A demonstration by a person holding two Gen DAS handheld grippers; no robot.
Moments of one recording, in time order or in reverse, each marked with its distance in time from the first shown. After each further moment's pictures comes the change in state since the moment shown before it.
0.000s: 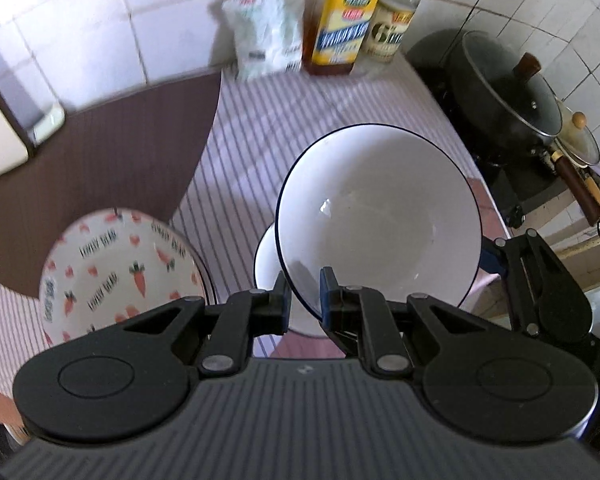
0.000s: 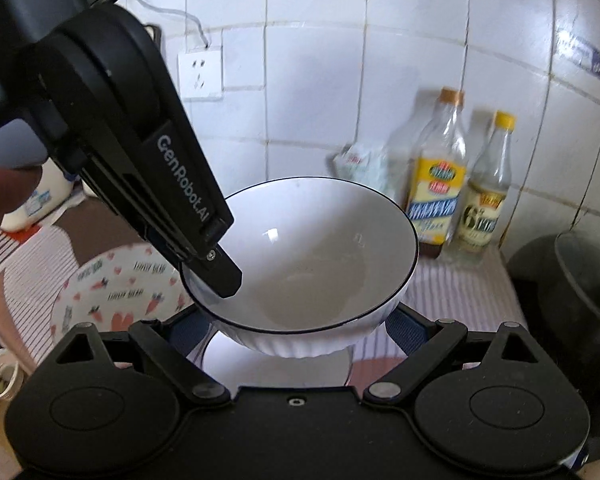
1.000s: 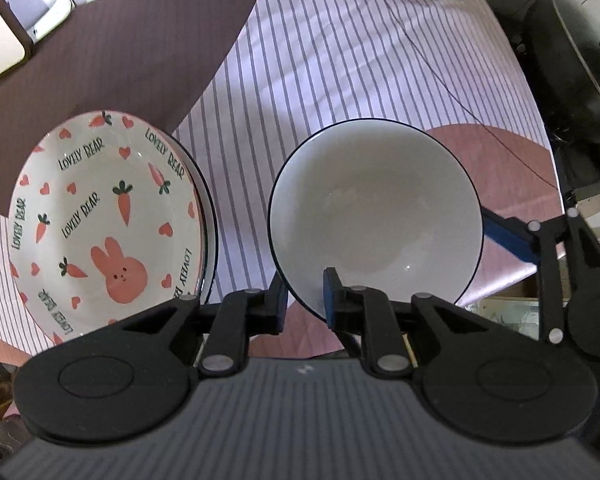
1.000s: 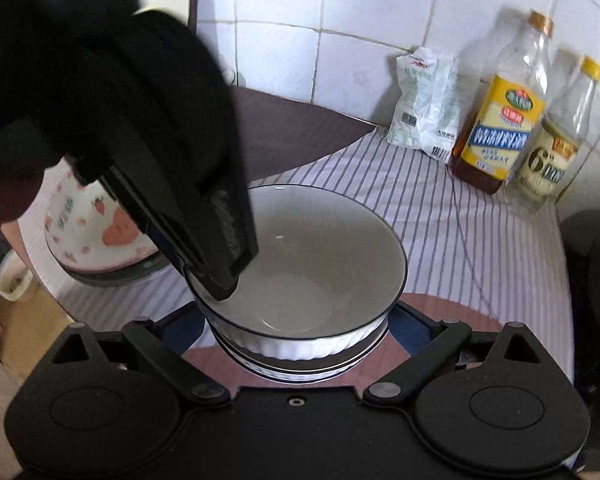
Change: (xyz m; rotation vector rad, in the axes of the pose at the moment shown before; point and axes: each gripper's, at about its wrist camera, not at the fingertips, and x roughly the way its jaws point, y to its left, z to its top) left arm 0.079 0.018 -0.010 -0.160 0.223 0.073; right arm 0.053 0.009 -0.015 -0.176 0.292 0.083
